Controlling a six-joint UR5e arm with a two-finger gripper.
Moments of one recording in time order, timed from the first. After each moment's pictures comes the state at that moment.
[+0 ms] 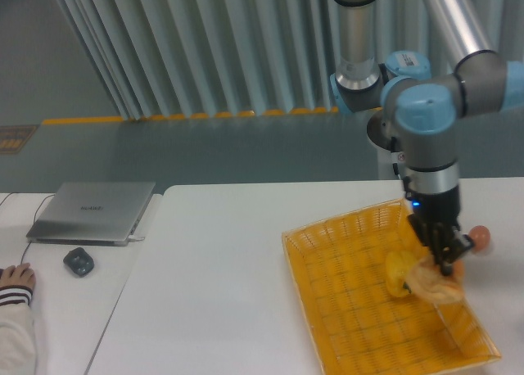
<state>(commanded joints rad) 2.48 -1.87 -1.55 -1.04 1.56 1.31</state>
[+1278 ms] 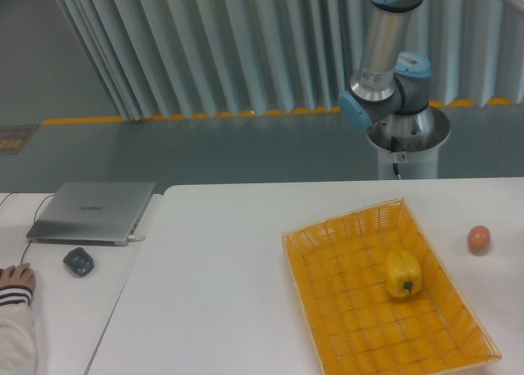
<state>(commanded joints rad) 2.89 -1.92 -1.56 -1.06 1.48 1.95</state>
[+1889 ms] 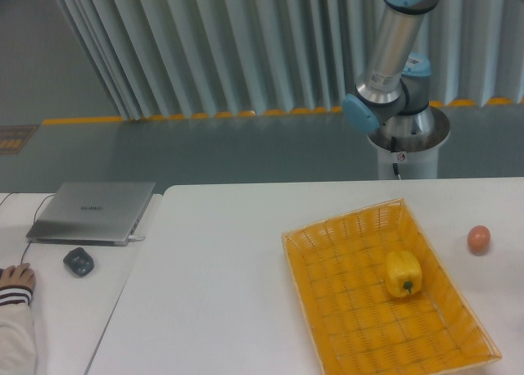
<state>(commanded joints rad) 2.96 -1.93 -1.56 -1.06 1.43 2.06</state>
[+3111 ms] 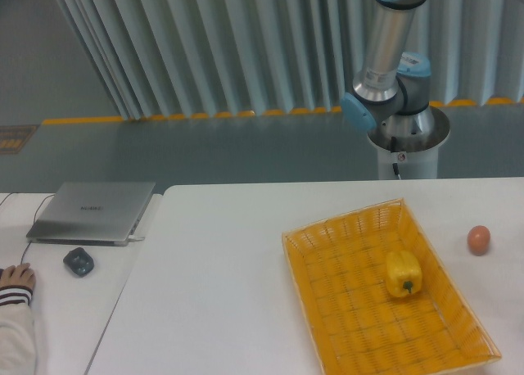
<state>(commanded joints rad) 2.81 -1.81 -1.54 -1.23 1.50 2.06</state>
